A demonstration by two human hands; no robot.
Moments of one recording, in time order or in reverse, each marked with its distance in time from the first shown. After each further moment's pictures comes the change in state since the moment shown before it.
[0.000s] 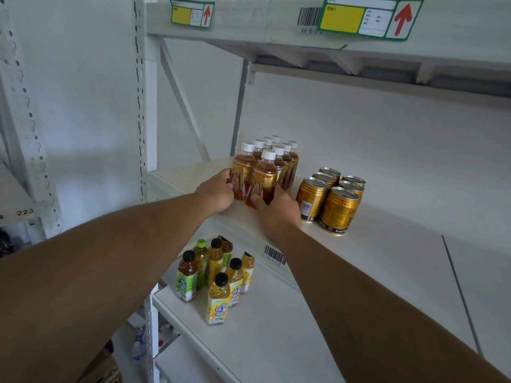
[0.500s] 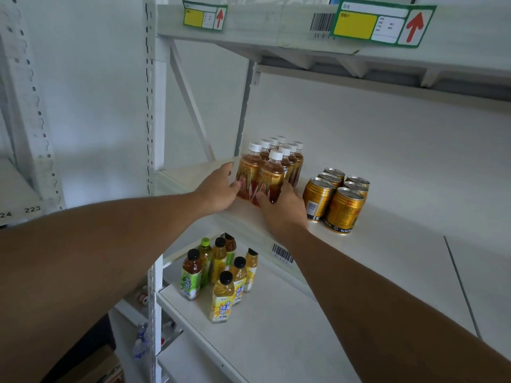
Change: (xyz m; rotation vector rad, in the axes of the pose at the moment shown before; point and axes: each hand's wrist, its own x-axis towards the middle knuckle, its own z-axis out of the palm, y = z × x) left_hand -0.030 -0.001 -0.027 0.002 -0.036 0.146; right_hand -0.006 -0.003 -0.001 0.026 0.044 -0.052
